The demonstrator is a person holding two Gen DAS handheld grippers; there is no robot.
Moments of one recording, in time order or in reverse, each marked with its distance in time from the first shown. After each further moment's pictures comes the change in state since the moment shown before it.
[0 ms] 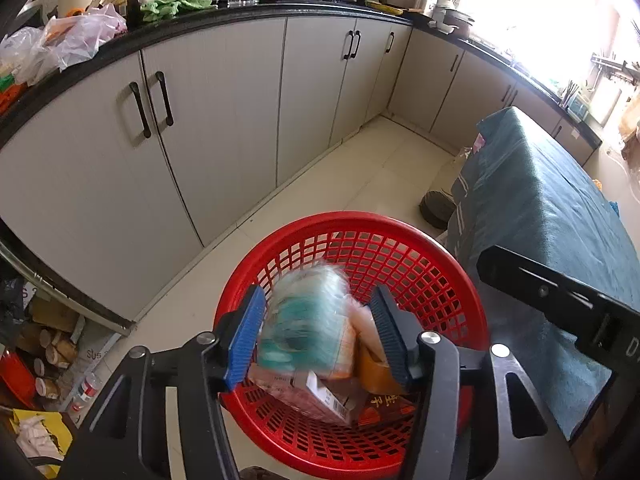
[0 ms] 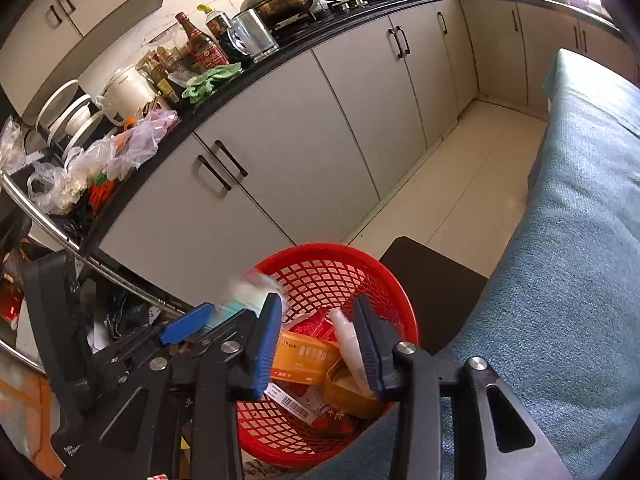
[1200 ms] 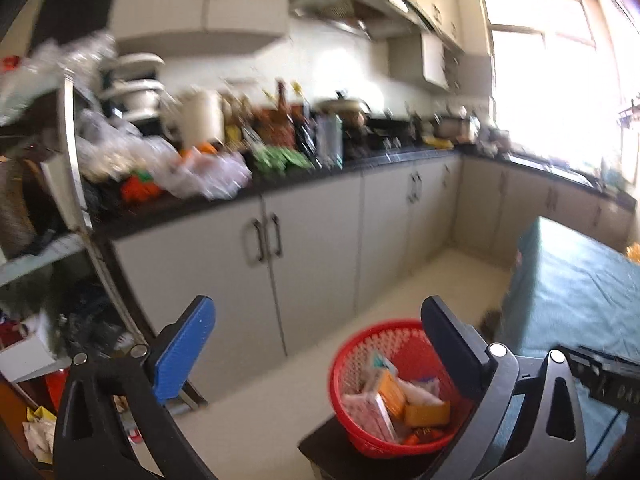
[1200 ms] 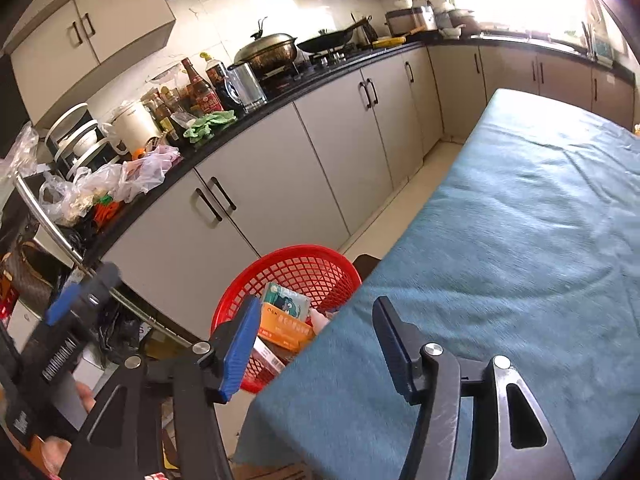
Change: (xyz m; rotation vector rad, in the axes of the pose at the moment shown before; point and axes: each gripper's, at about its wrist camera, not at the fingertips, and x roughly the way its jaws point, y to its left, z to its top) left arm -0.180 -0.002 -0.053 -0.046 -0.556 0.306; right arm -0.111 0.017 -0.061 -0.011 -0.188 -0.113
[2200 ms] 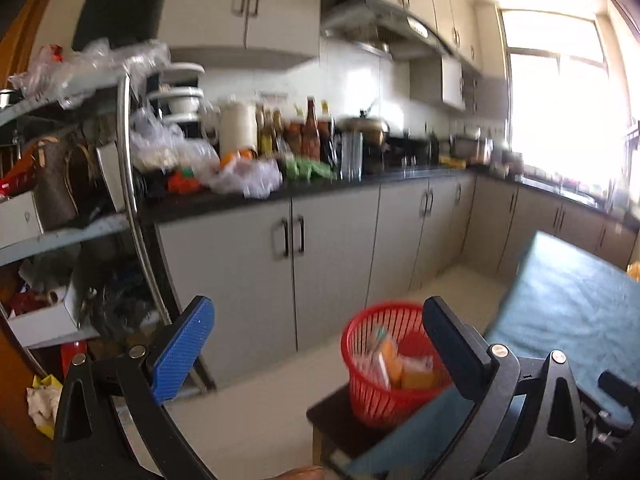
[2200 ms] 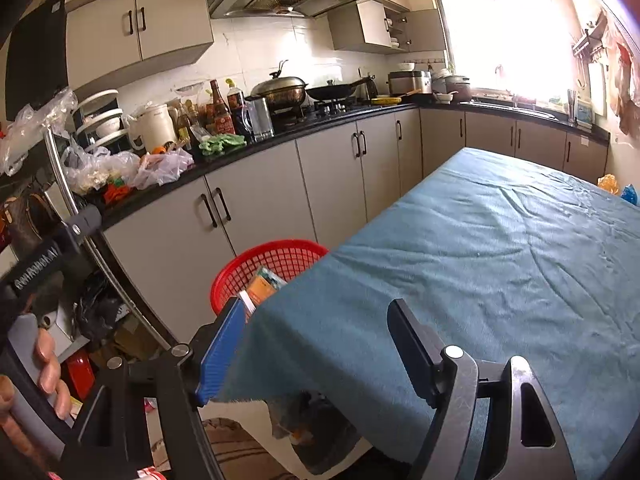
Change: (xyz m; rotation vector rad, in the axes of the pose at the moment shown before) left arm -0.083 0.004 -0.037 -0.054 -0.007 0.050; right arm -0.100 0.018 -0.089 -0.147 -0.175 -0.115
